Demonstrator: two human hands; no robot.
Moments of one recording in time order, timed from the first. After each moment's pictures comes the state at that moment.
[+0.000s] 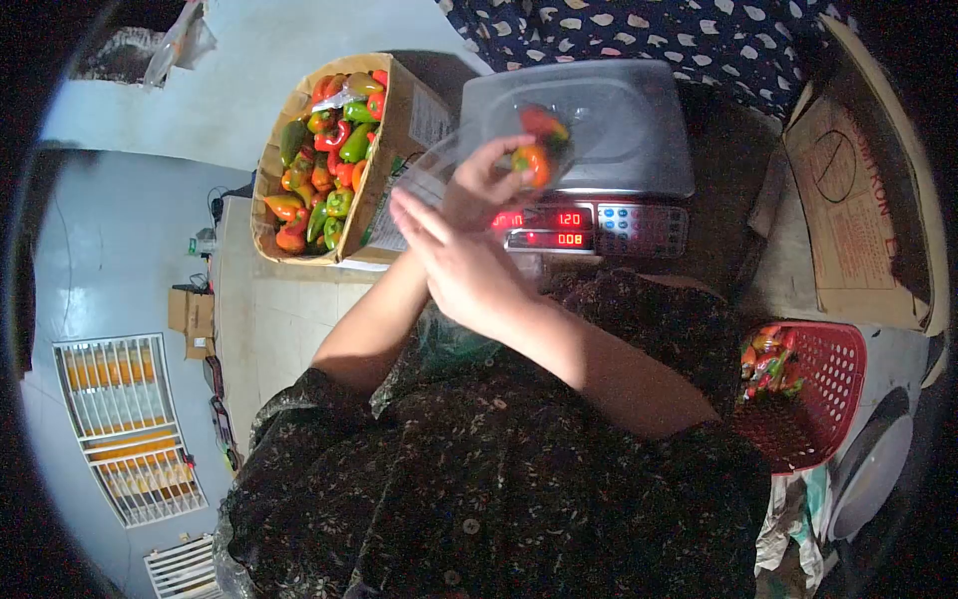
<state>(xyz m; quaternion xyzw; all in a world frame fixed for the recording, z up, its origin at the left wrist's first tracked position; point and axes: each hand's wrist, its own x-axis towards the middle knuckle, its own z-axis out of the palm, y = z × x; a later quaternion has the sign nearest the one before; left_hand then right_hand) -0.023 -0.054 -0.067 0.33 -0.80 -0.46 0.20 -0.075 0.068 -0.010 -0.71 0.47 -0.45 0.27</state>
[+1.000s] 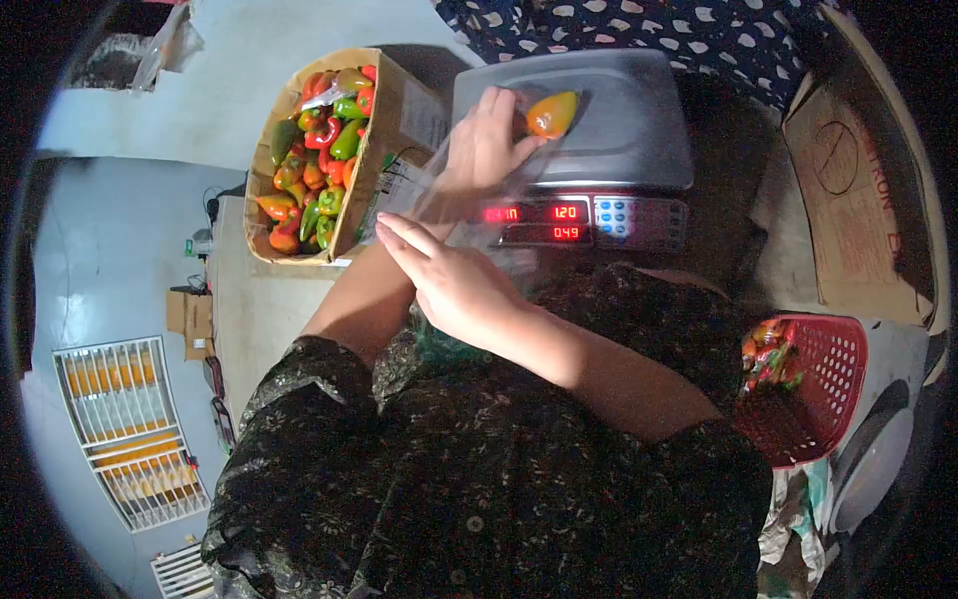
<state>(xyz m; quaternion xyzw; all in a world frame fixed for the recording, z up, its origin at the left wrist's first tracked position) -0.058 -0.089 -0.068 0.28 -0.93 -0.05 0.24 -0.063 0.072 -0.023 -0.71 0.45 -0.49 0.24</state>
